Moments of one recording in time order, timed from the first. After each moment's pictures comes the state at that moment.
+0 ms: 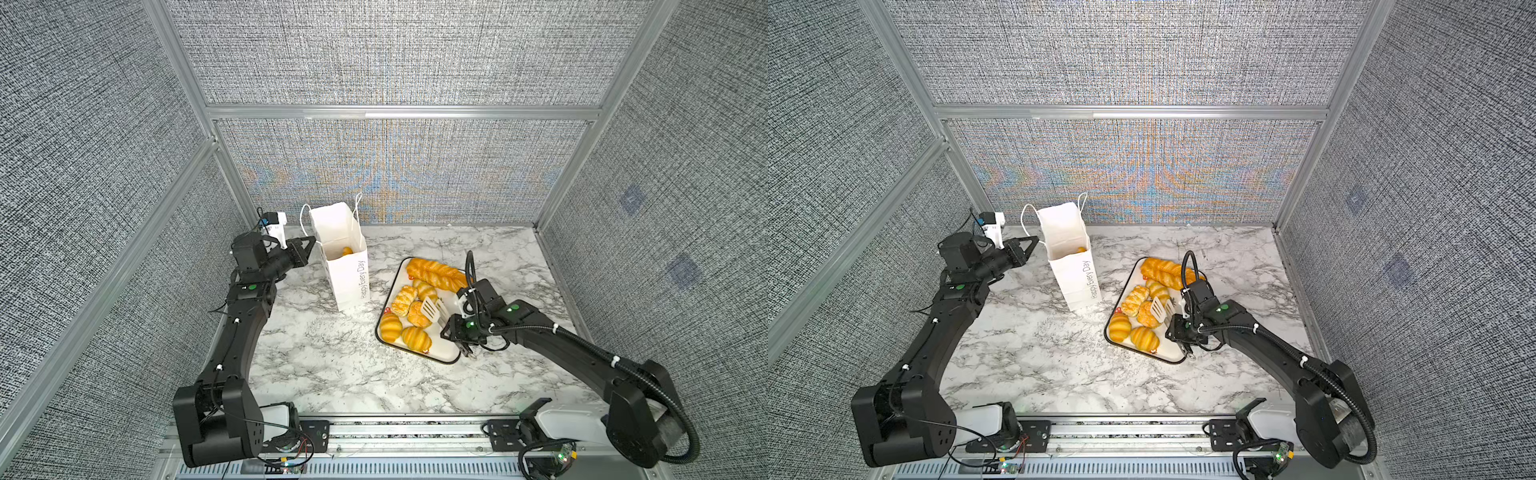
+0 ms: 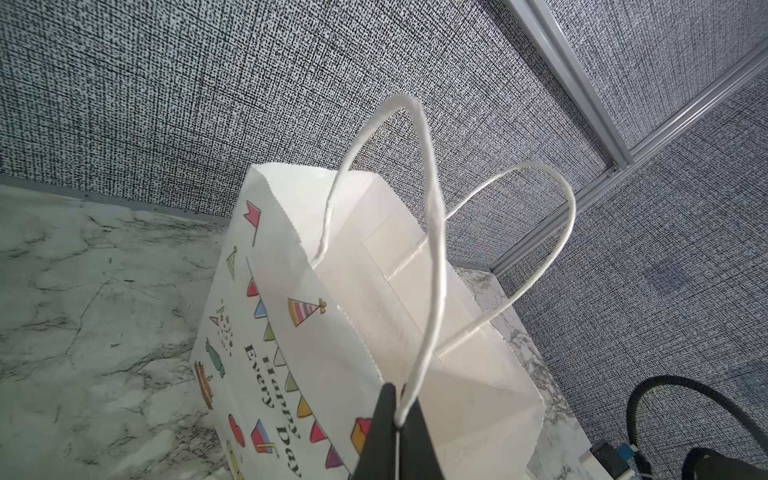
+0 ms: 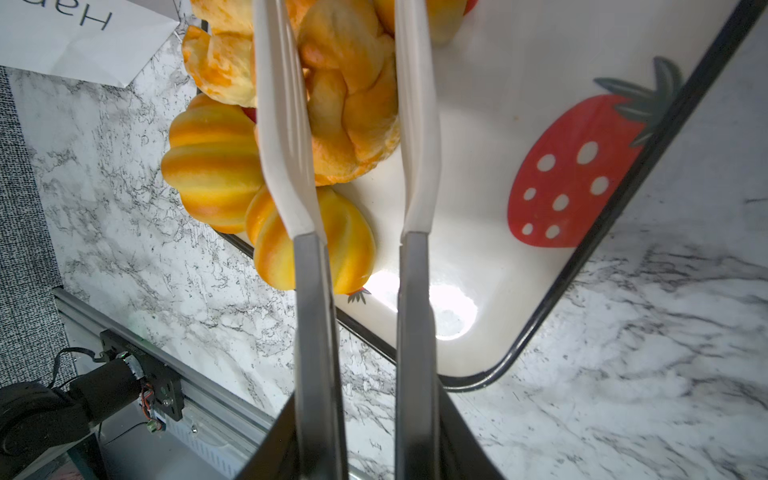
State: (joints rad) left arm 0.08 1.29 0.99 0.03 0.68 -0.45; right arm 0.54 1.28 0.84 -0.68 -0.27 0.60
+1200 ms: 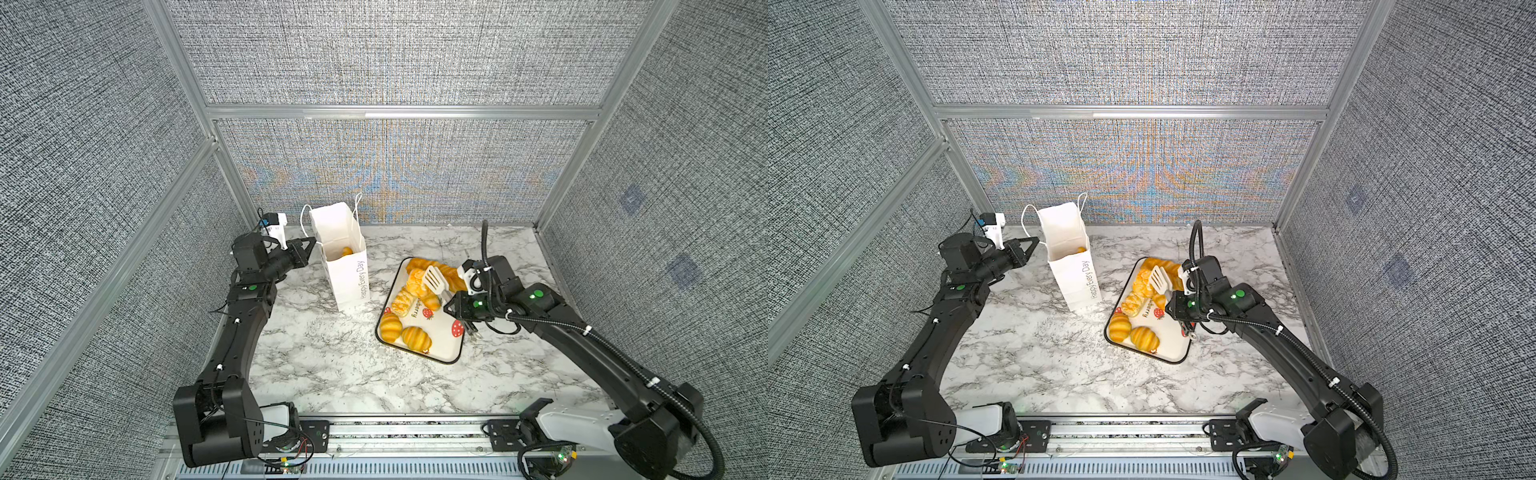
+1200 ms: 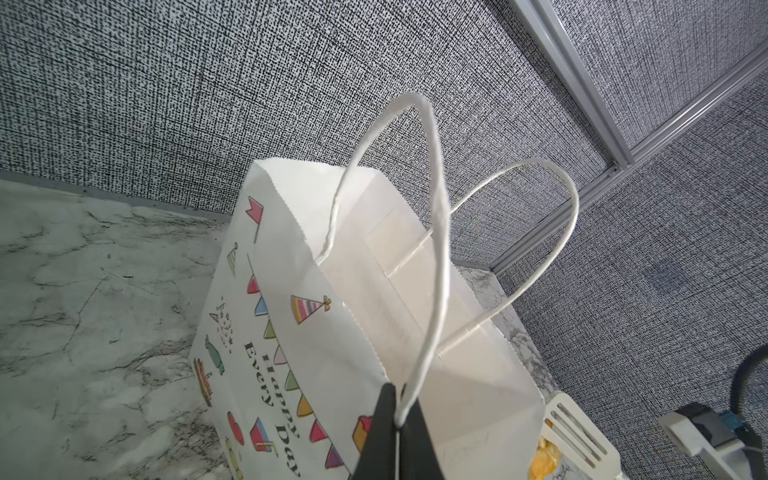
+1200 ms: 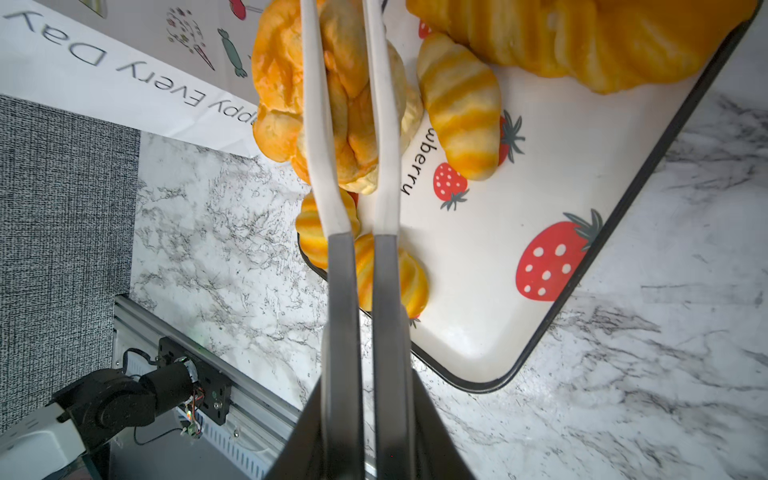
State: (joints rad) left arm 0.08 1.29 0.99 0.03 0.68 -0.45; right arm 0.54 1.23 1.15 -0.84 -0.22 0.53
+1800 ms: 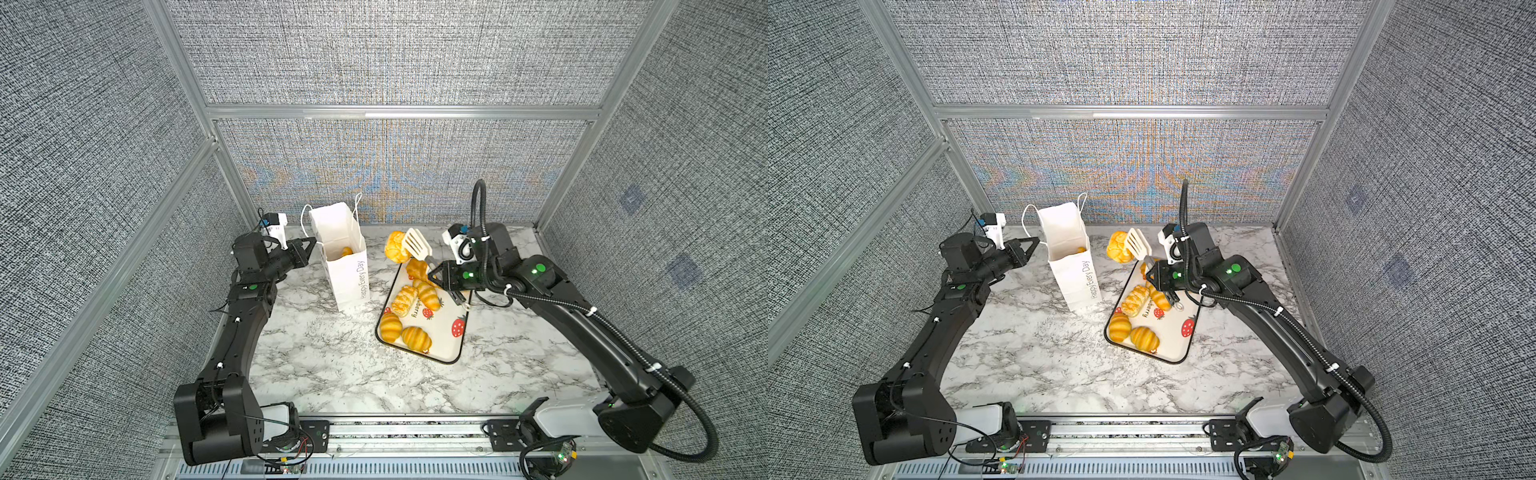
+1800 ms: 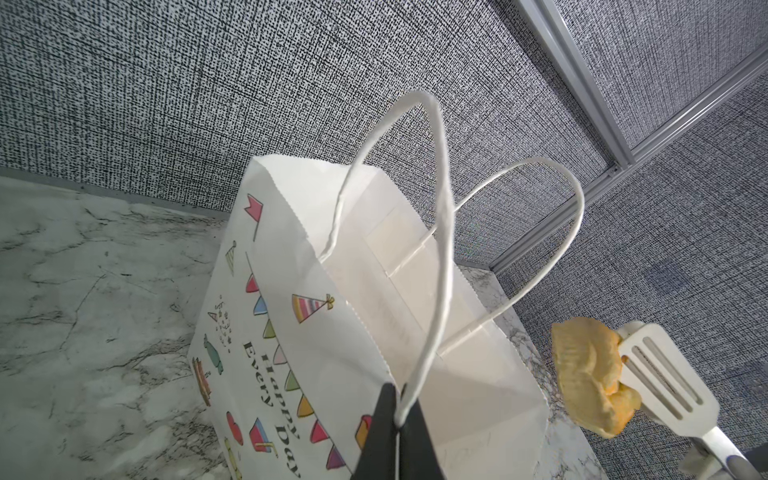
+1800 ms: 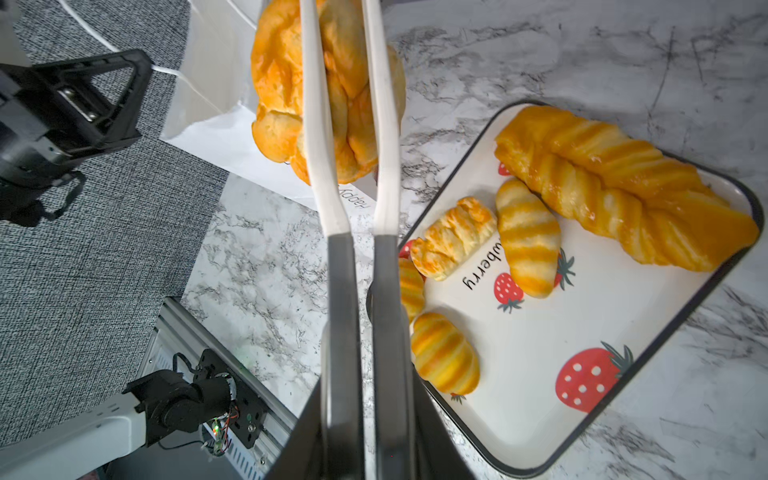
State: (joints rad) left arm 0.08 1.29 0.99 0.04 0.68 -0.45; right arm 0.63 1.38 1.53 -0.87 -0.20 0.44
